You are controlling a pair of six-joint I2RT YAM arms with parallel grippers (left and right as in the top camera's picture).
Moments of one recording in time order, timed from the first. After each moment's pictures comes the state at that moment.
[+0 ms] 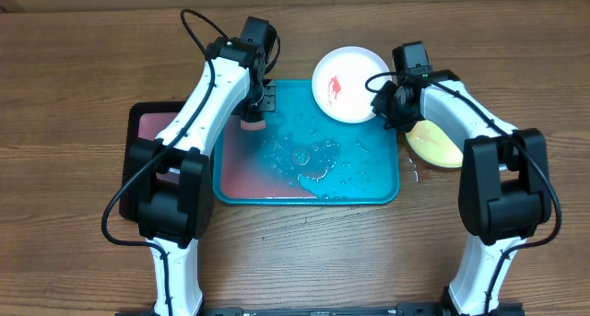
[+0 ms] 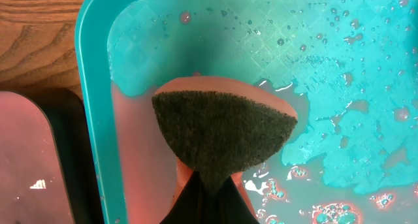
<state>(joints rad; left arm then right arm) -0.31 2.14 1.82 -1.08 -0.10 -0.29 0.17 2.08 1.43 -0.62 -0.10 0.80</state>
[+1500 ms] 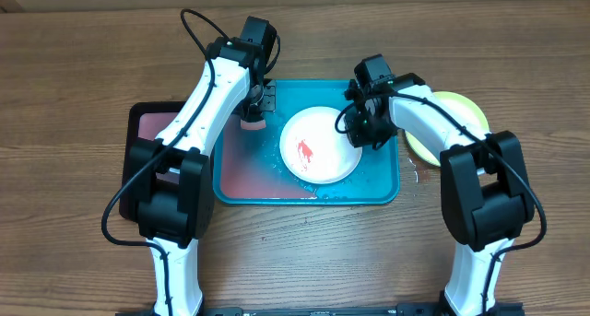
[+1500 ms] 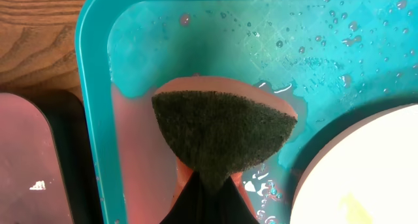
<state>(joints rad) -0.31 2.14 1.82 -1.07 -0.10 -0.29 0.32 2.08 1.45 -0.82 -0.15 0.07</state>
